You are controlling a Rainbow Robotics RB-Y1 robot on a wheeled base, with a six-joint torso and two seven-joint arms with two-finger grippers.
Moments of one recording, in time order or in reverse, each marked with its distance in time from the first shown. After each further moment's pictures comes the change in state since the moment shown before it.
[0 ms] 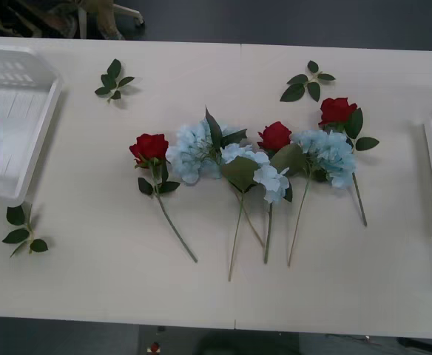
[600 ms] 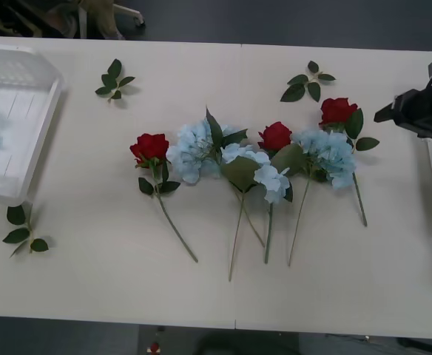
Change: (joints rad) right arm -0.036 0.208 0.033 -0.441 -0.062 0.364 -0.491; left arm 0.000 -0.011 0.160 -0.341 0.665 0.414 -0.199
